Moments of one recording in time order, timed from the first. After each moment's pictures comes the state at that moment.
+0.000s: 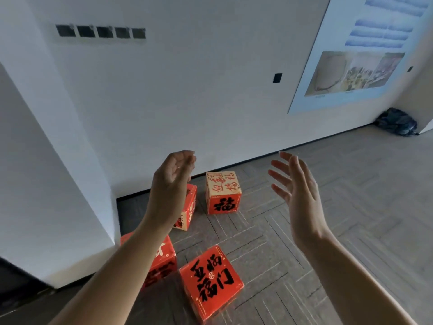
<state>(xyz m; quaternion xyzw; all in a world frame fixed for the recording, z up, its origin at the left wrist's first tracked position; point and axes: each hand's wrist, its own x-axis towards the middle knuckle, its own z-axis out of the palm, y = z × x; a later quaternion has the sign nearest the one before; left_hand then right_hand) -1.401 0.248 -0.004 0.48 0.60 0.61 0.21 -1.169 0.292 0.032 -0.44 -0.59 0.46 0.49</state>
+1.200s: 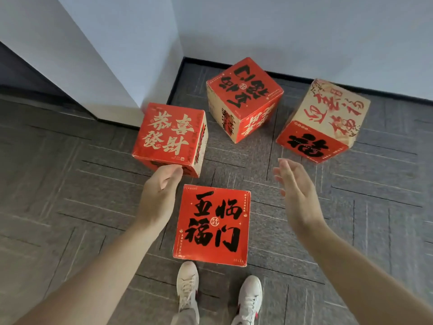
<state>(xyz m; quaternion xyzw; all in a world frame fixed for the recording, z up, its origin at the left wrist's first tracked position) -1.381 0.398 -0.501 0.01 0.82 0.52 0.25 -1.240 0.622 -0.471 -0.43 -0.70 0.57 0.05</state>
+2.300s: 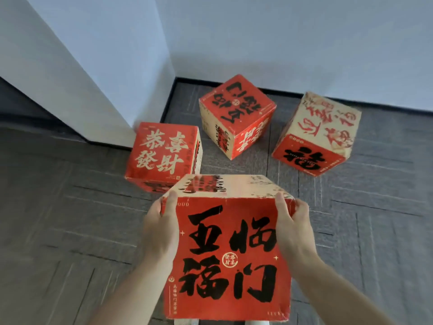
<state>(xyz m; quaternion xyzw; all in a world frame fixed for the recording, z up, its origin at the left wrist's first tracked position) -1.366 0.419 -0.523 -0.18 0.79 0.53 0.24 -1.241 0.604 -0.518 -0.60 -0.61 0.52 0.01</state>
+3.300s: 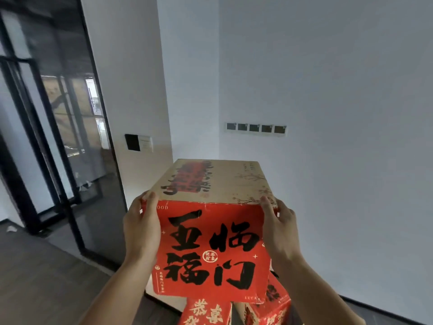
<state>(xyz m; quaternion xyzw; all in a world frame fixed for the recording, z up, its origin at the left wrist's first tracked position) -1.379 0.302 0.104 0.00 0.68 0.71 -0.16 -1.289 0.522 0.105 -0.21 -0.71 0.60 0.31</state>
